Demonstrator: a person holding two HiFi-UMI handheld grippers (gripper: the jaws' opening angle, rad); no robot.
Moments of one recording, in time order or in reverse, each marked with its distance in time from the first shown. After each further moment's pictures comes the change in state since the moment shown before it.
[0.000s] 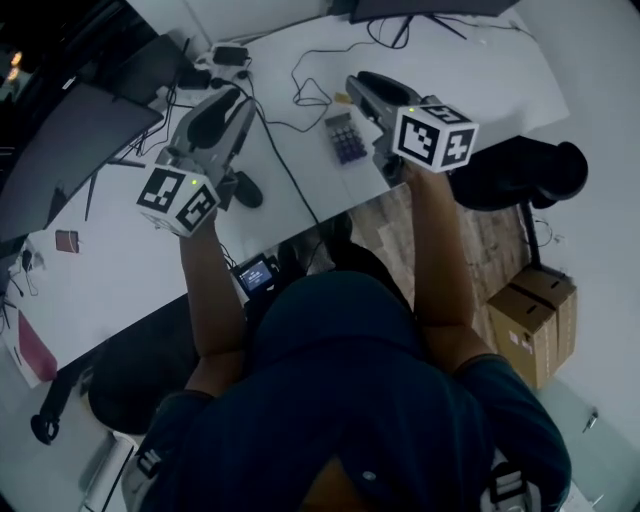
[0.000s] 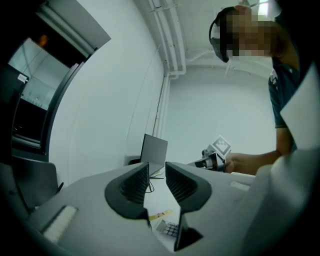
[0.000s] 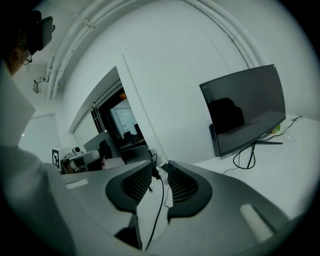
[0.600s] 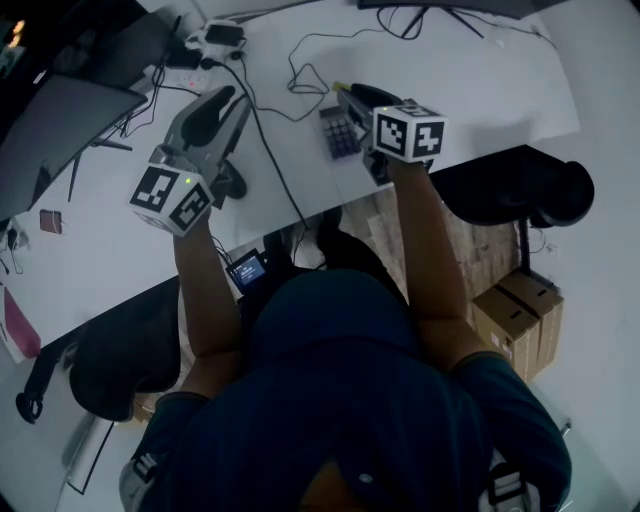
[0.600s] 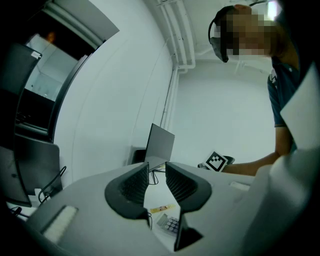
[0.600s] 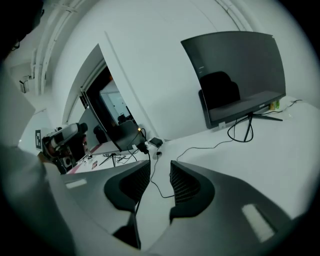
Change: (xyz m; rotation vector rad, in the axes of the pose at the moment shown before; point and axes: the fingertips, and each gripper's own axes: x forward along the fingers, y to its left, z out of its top) left arm 0.019 0.011 -0.044 -0.070 0.049 0.083; right arm 0.049 -0.068 -0.093 0.057 0.226 -0.033
